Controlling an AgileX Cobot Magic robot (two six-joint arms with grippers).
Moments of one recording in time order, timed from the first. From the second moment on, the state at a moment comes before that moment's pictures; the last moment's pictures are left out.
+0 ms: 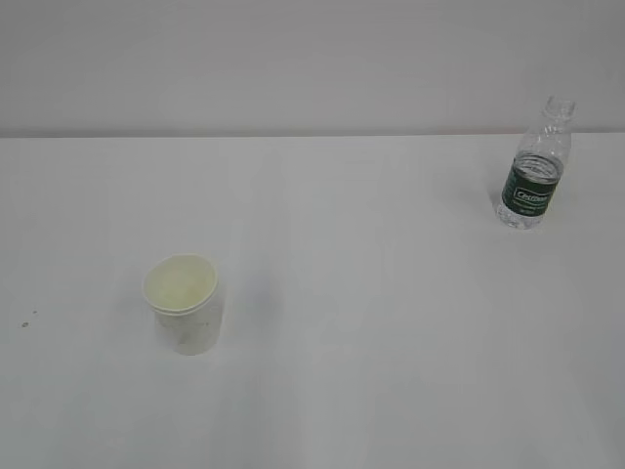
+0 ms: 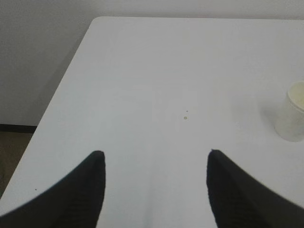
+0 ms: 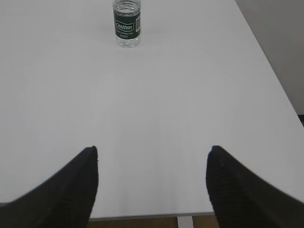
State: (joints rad) left arm -0.07 0.01 -0.54 0.20 1.06 -0.20; right arm -0.06 -0.02 -0.51 -0.05 1.14 -0.04
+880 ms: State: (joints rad) left arm -0.07 0.01 -0.54 0.20 1.06 -0.20; right arm -0.06 -0.02 -0.51 -0.05 1.14 -0.04
